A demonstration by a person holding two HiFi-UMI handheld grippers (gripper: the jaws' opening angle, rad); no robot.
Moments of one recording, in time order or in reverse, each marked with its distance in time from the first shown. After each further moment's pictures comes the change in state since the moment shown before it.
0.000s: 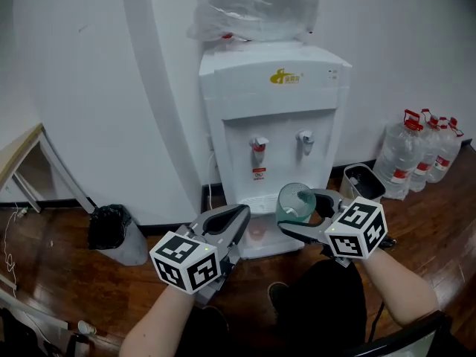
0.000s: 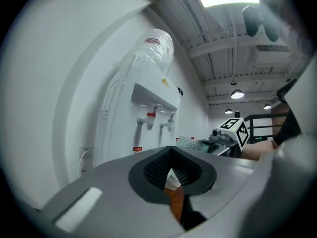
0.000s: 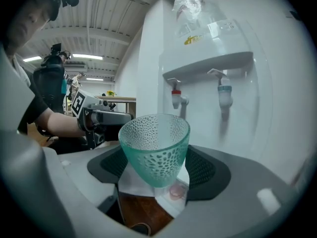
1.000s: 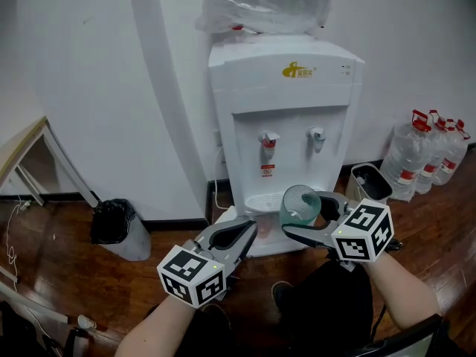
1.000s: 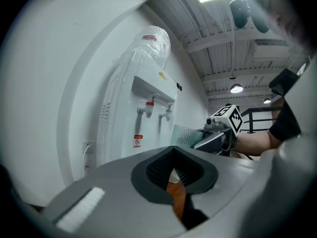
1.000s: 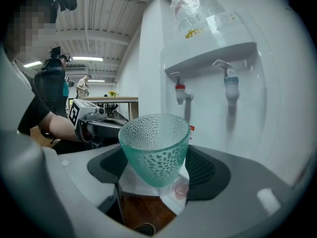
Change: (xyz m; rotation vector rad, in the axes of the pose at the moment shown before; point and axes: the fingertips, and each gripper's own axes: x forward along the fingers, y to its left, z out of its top) left arm -0.015 -0.007 -0.033 0.023 0.032 0.001; right arm 0.008 0.011 -0.007 0.027 0.018 0.041
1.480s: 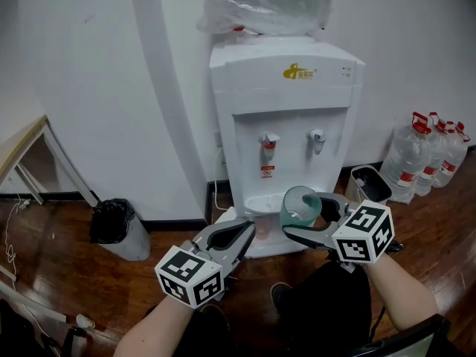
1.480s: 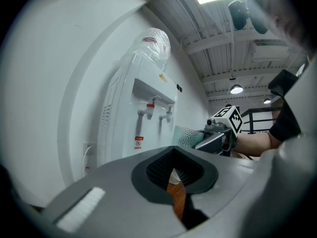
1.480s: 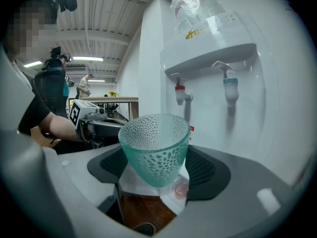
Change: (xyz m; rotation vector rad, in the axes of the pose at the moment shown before) left arm -0.002 0.002 0.002 0.003 -0.012 0.004; right arm -0.002 0.000 0.001 -0.001 -0.001 0.000
